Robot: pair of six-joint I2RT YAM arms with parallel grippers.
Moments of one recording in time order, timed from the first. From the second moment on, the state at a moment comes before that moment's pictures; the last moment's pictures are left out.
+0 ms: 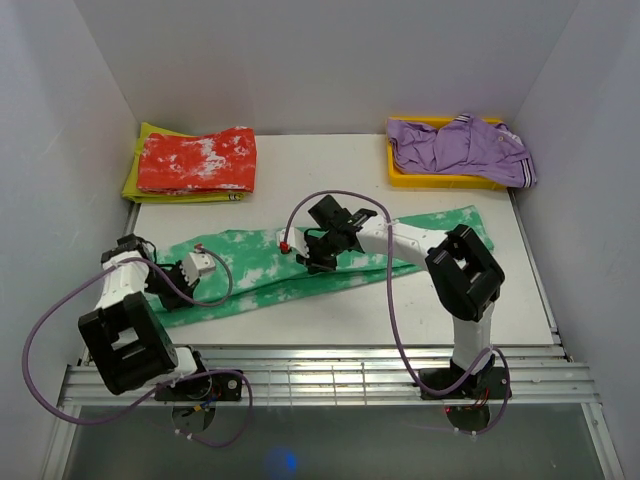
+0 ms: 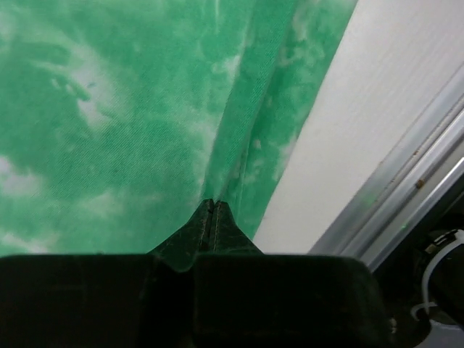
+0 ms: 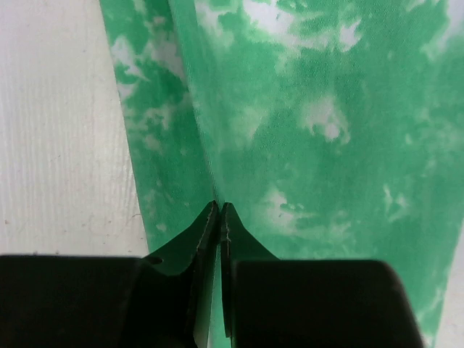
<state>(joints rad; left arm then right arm) 0.46 1.31 0.85 -1.06 0.53 1.49 0.83 1.91 1.37 -0.48 -0.49 -0.77</state>
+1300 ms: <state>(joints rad) 0.40 1.45 1.00 -1.02 0.64 1.19 0.81 1.74 1.22 0.08 -0.57 0.16</state>
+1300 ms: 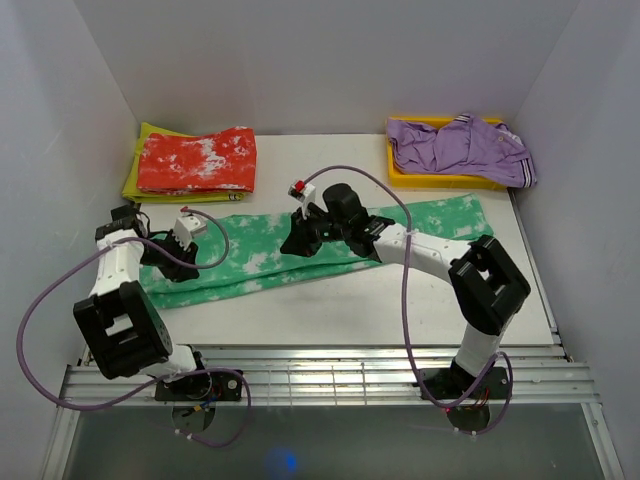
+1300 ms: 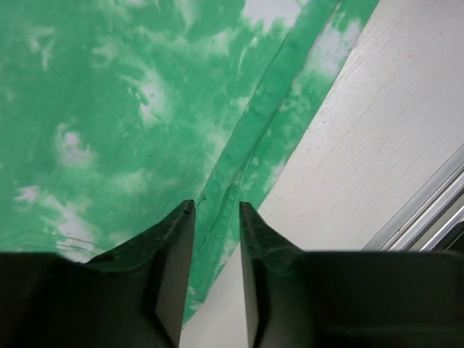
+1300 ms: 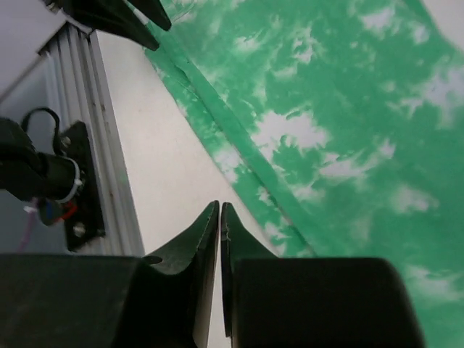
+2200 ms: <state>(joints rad) 0.46 0.99 0.72 -0.96 0.87 1.27 0.98 2.00 1.24 0.22 -0.27 -0.37</state>
